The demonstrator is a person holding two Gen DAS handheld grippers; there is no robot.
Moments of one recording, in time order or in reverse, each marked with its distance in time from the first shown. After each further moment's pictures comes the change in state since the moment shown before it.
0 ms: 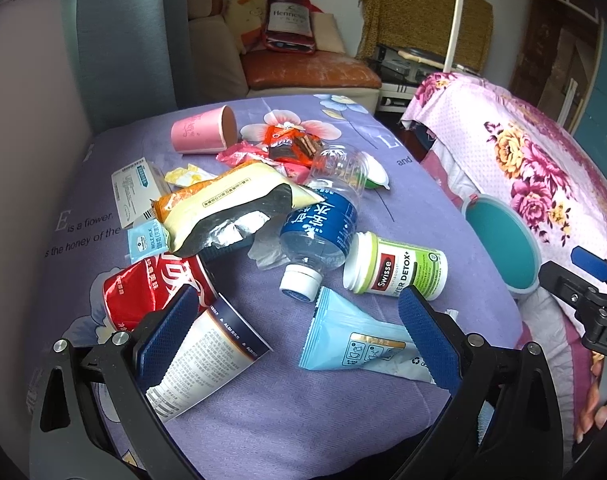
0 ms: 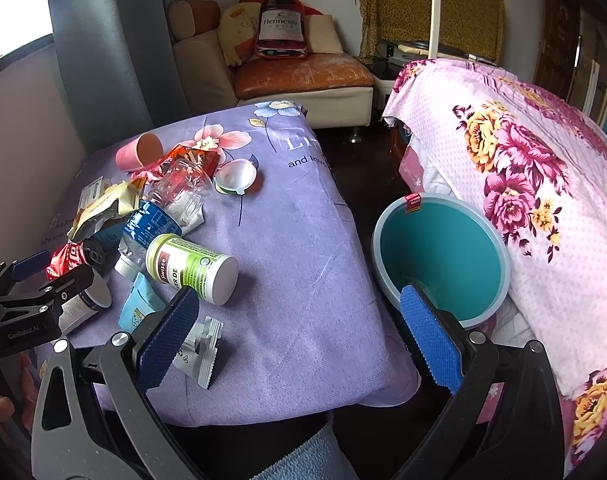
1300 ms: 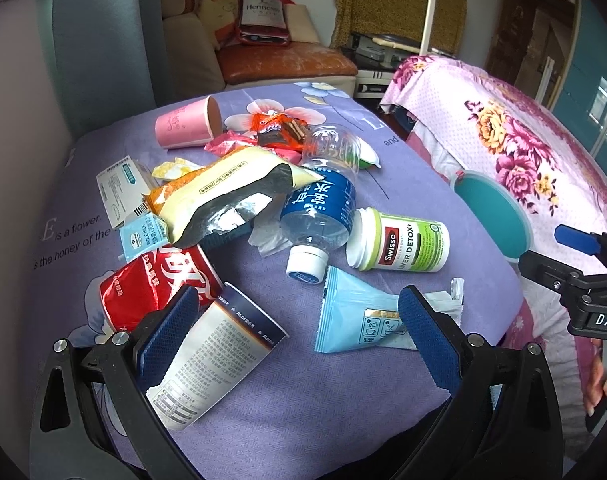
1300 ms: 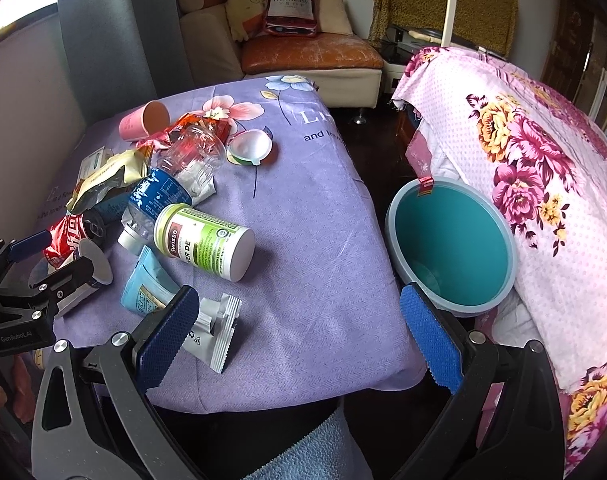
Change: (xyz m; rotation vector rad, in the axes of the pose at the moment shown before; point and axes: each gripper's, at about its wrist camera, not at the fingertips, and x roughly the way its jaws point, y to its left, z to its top) left arm 0.001 0.020 -0.012 0.083 0.032 -0.078; right arm 0.013 0.029 -0.006 -0.057 0.095 -0.008
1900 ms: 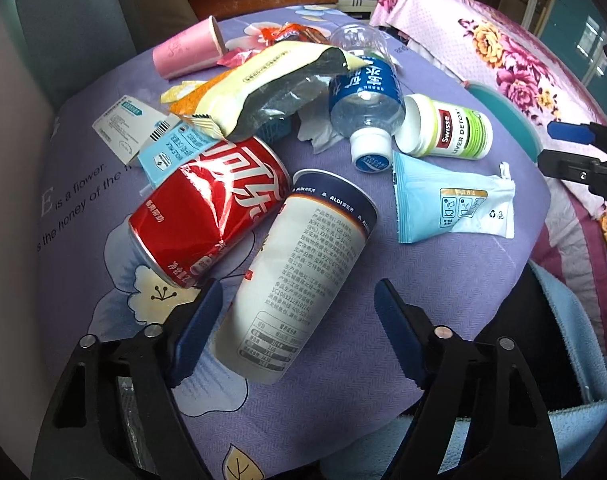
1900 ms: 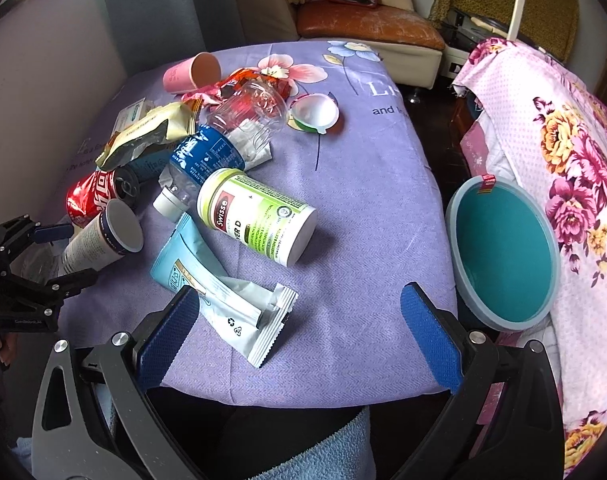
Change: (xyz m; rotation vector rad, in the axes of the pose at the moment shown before) left arm 0.026 0.053 -0.038 0.143 0.252 -0.029; right arm 0.032 0.033 0.013 -0.161 0.141 0.131
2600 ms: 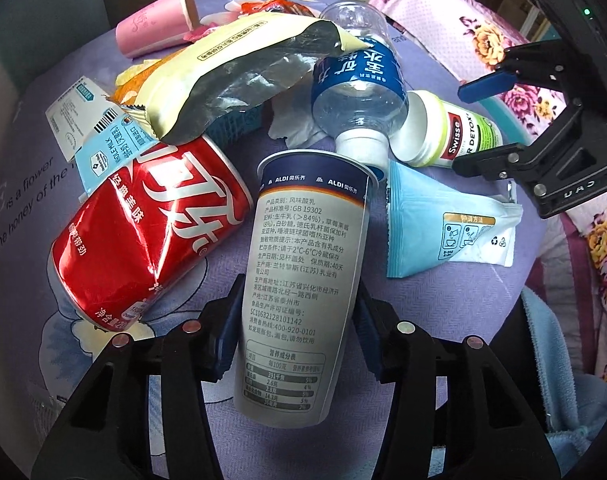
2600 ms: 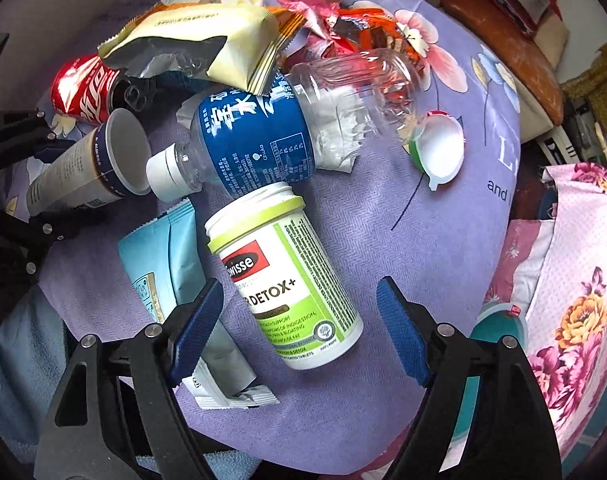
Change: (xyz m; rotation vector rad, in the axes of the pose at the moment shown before) left arm 0.029 -0.003 0.016 -0.050 0.051 -0.096; right arm 0.088 0.055 0.068 -0.573 0.328 -0.002
